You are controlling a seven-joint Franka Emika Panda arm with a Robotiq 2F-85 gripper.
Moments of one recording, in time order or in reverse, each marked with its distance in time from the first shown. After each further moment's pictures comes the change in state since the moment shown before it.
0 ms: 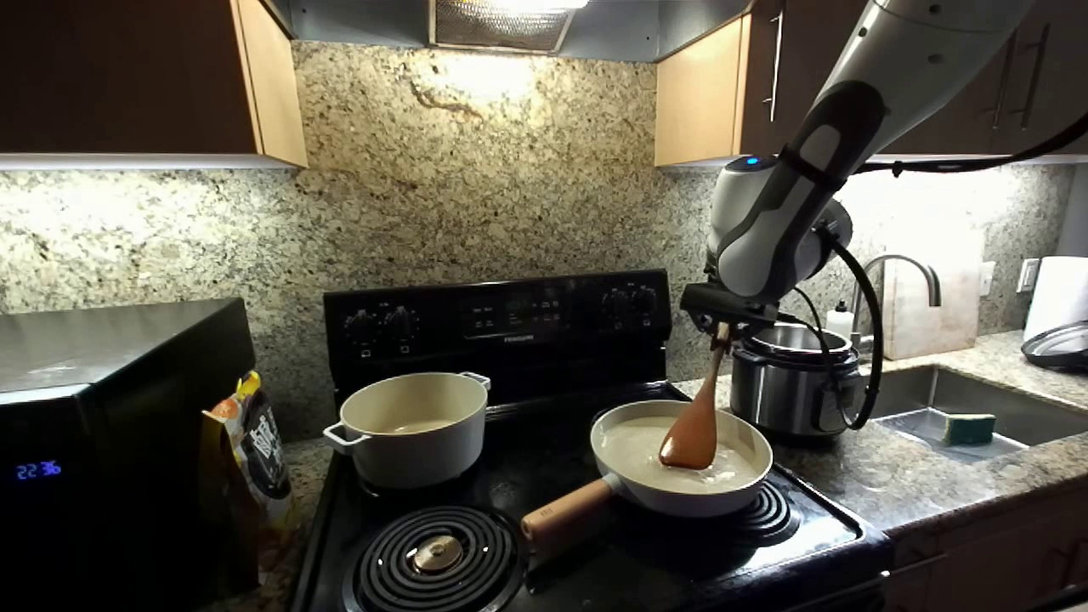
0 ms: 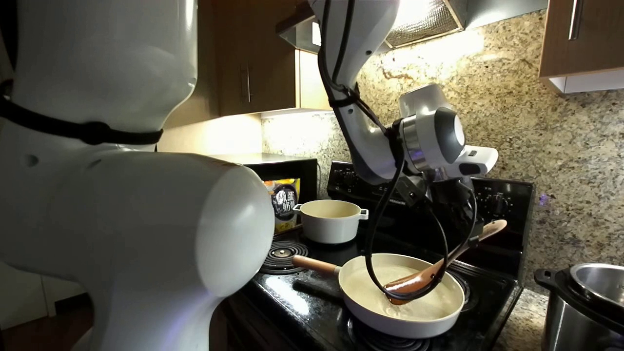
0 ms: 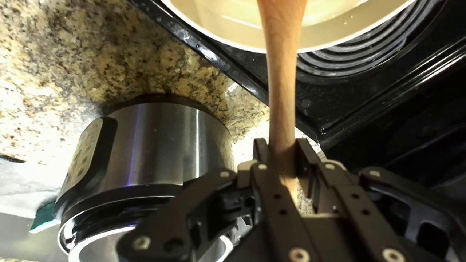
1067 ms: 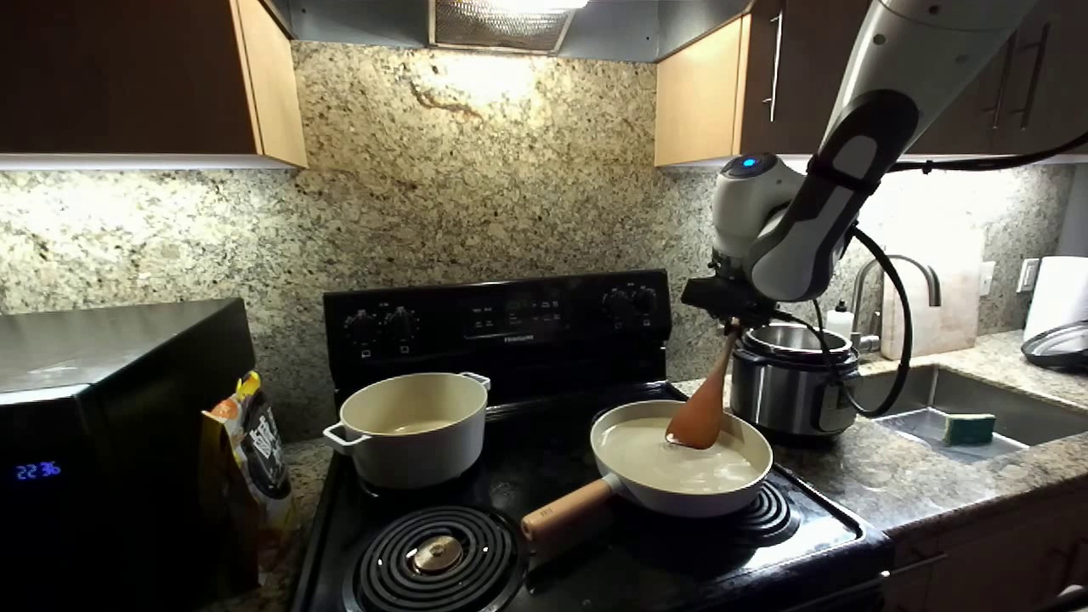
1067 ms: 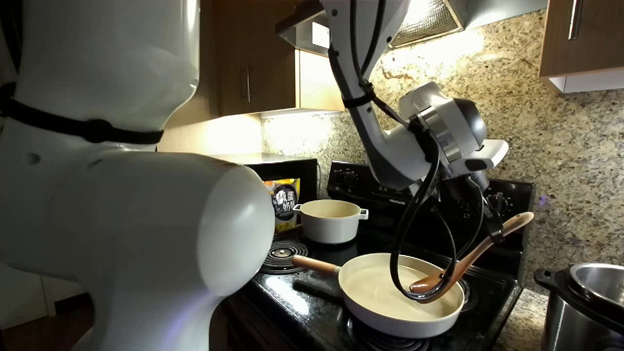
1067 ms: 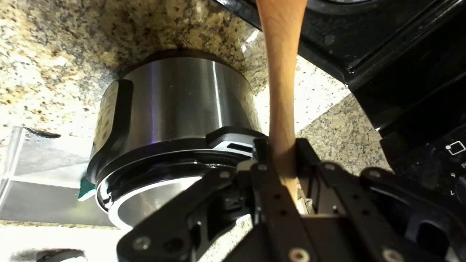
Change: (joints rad) arm 0.007 0.027 -0.069 0.063 -0.354 -0.009 0.428
